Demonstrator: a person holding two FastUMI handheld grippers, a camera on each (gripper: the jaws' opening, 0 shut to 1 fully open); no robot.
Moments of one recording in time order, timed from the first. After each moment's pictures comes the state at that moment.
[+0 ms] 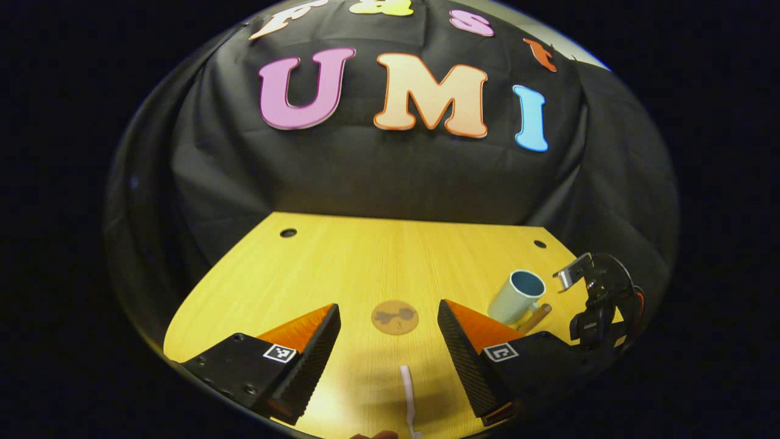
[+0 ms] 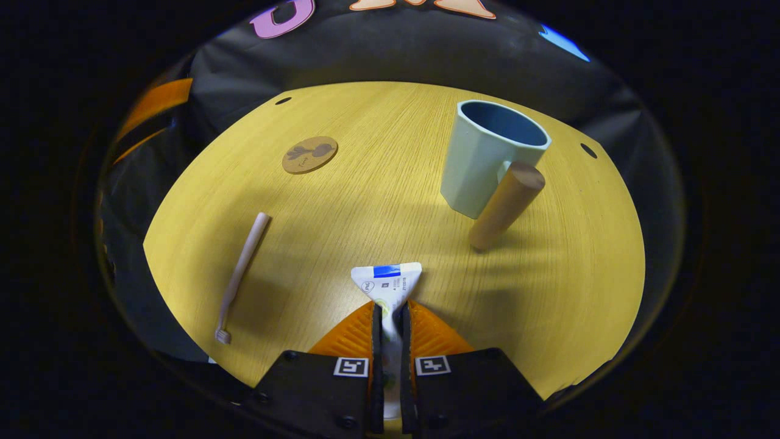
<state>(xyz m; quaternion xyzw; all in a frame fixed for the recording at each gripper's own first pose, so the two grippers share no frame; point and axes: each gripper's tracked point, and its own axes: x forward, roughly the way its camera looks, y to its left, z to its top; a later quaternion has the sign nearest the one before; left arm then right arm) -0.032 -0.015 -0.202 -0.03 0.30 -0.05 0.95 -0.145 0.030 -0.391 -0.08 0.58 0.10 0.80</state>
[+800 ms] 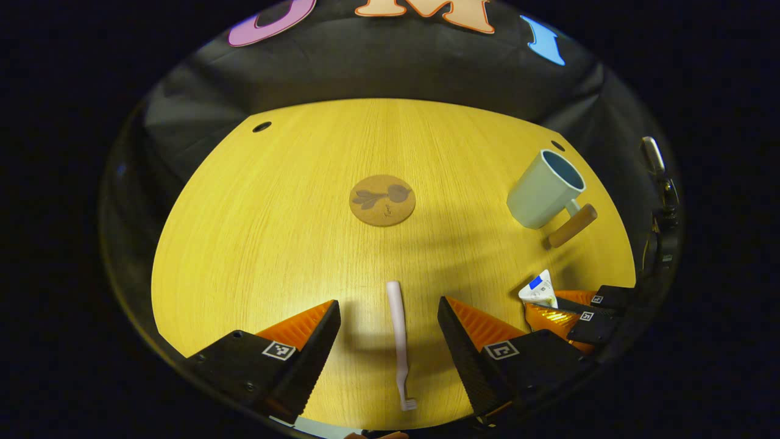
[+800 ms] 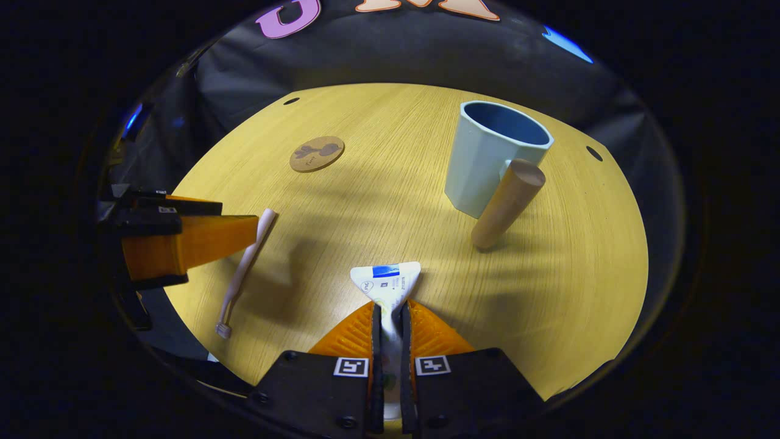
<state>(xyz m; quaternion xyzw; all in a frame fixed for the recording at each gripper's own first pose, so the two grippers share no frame) -0.096 -0.038 -0.325 -0.01 0.55 -0.05 0.83 -0.146 0.030 -0.390 -0.08 0.58 0.12 0.80</state>
